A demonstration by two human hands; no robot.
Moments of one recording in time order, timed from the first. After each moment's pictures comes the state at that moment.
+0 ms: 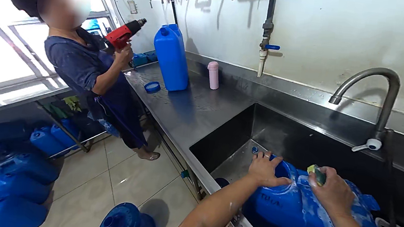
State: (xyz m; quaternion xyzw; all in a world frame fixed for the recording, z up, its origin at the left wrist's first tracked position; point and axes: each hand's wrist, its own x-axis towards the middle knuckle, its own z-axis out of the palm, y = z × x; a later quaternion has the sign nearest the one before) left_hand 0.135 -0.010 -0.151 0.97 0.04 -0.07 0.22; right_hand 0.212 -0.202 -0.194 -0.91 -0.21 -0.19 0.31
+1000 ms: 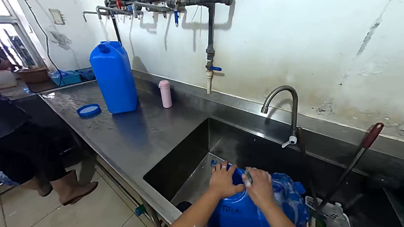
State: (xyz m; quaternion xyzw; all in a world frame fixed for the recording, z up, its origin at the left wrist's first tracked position) left_hand 0.138 -0.012 -0.144 0.97 0.06 -0.10 0.19; right_hand 0.180 -0.165 -0.156 -0.95 -0.22 0.04 0.24
